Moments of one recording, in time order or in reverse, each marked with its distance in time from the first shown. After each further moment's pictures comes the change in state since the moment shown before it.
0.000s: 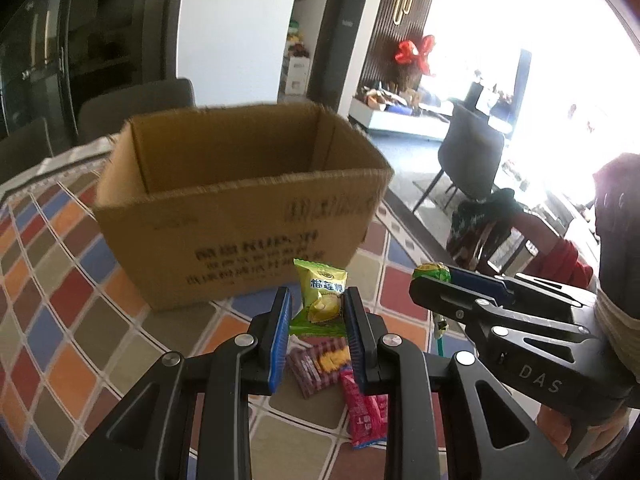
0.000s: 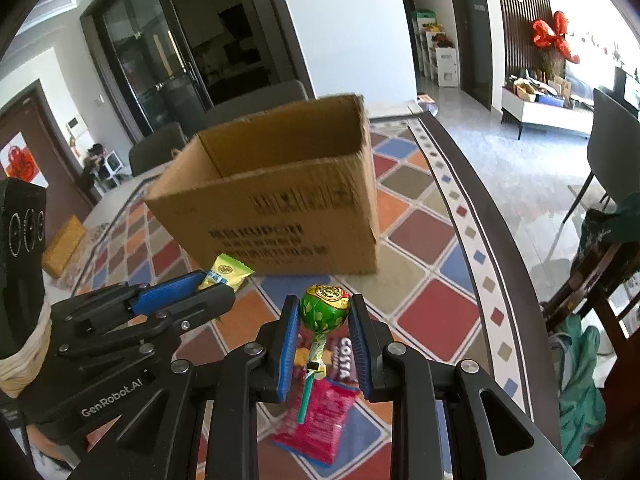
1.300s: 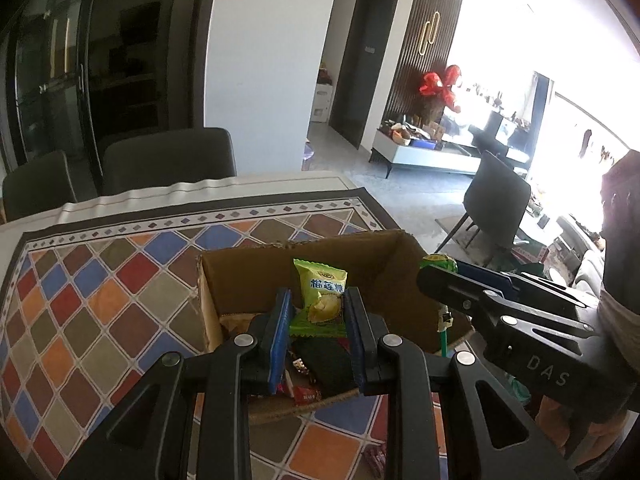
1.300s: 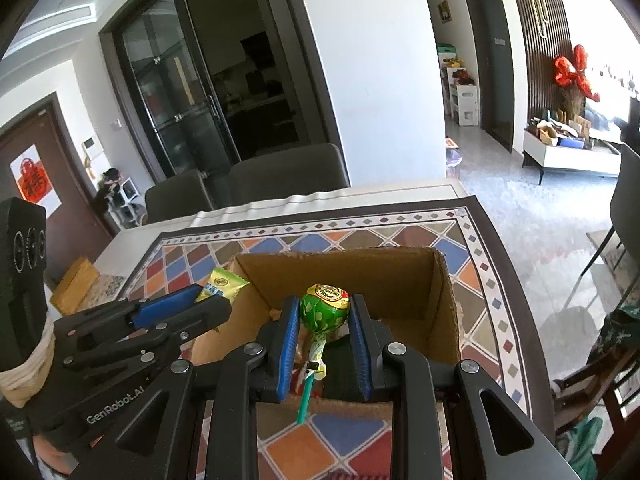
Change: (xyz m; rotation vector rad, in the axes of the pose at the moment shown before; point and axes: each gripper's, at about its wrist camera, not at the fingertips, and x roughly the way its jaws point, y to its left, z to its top) left arm 0.002 0.084 0.122 -0.036 -0.066 0.046; right arm 0.031 0.059 0.133 -0.044 -0.108 0.043
